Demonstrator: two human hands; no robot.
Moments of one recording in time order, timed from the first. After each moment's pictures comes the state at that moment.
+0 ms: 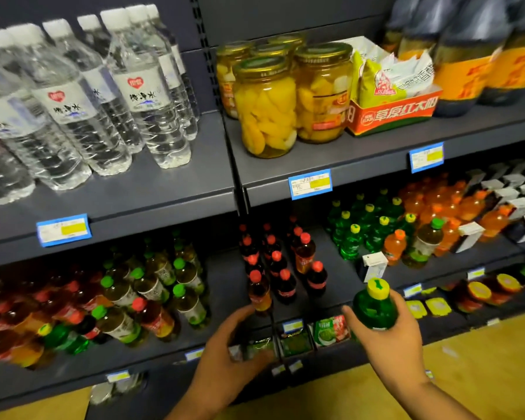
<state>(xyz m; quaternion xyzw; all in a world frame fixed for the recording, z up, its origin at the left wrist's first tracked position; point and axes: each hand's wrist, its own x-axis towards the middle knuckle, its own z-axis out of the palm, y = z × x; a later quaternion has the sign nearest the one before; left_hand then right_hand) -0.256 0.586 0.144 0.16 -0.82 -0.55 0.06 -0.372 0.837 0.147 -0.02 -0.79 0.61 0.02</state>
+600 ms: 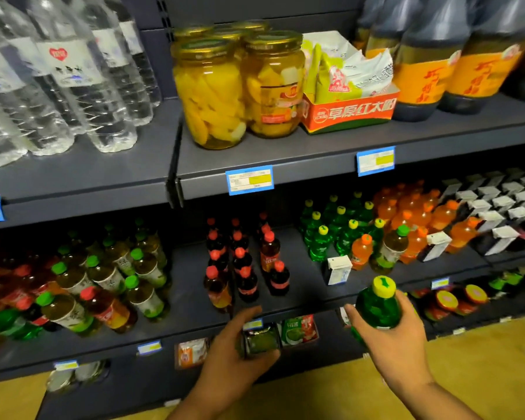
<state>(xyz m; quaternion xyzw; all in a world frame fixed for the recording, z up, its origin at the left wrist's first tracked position) -0.304 0.692 0.121 0.17 -0.79 -0.58 0.04 -0.421 0.929 0.146 0.00 -0.80 0.60 0.03</state>
